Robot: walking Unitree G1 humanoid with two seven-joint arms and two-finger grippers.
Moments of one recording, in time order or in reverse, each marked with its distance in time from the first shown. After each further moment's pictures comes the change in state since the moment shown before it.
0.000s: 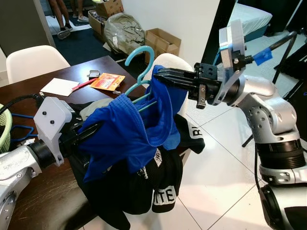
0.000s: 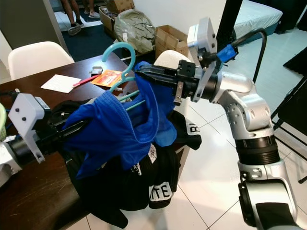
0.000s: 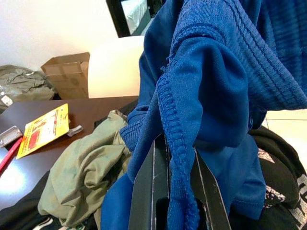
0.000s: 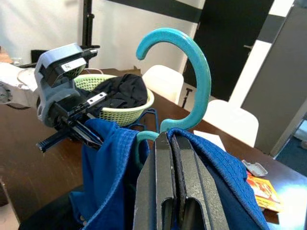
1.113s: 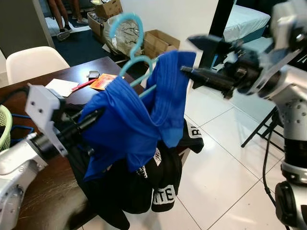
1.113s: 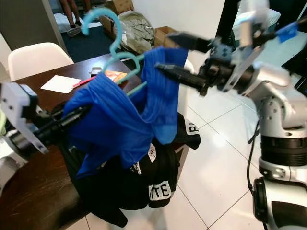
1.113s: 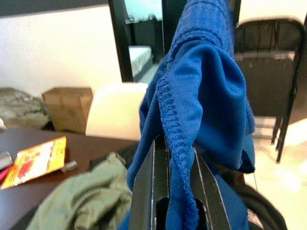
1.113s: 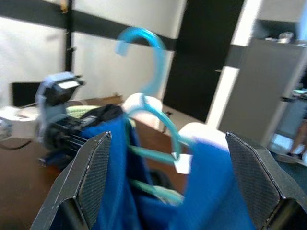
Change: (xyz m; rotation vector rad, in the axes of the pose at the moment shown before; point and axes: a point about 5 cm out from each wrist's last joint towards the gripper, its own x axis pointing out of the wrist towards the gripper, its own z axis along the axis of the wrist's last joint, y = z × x) left arm 0.001 0.014 0.019 -0.173 -0.222 0.060; right arm -0.050 -0.016 0.041 0.002 -0.128 -0.132
